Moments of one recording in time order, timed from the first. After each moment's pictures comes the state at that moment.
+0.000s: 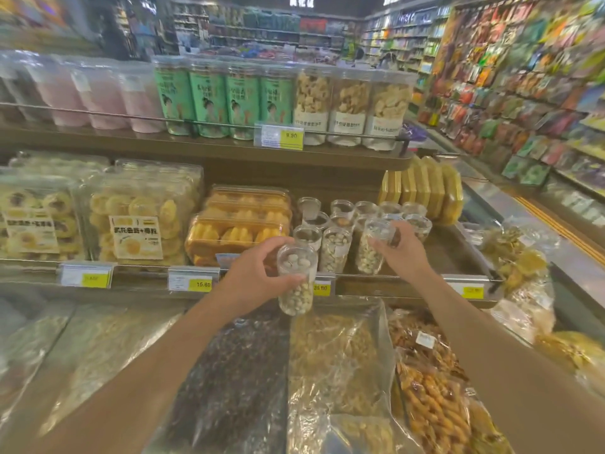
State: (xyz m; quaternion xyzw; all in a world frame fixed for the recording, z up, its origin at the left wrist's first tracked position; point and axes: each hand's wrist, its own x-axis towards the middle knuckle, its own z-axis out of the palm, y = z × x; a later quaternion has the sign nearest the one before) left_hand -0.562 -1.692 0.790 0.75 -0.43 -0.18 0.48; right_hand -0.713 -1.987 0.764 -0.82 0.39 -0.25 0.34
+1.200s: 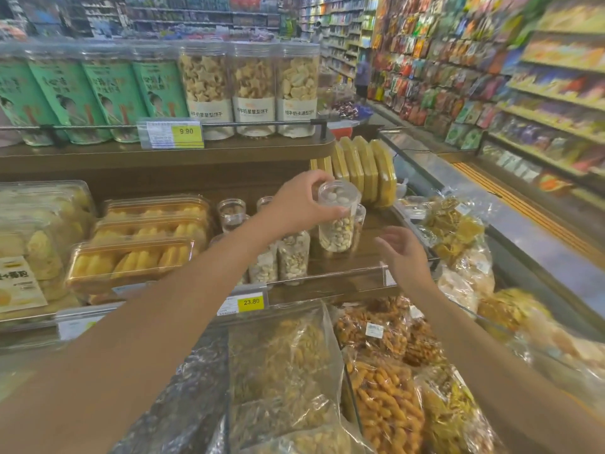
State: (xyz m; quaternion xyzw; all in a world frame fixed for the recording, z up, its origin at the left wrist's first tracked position) left_hand -0.605 -1.933 0.857 0.71 -0.57 -0.15 0.38; right_hand -0.814 -2.054 0.742 -0.71 0.43 -0.37 0.41
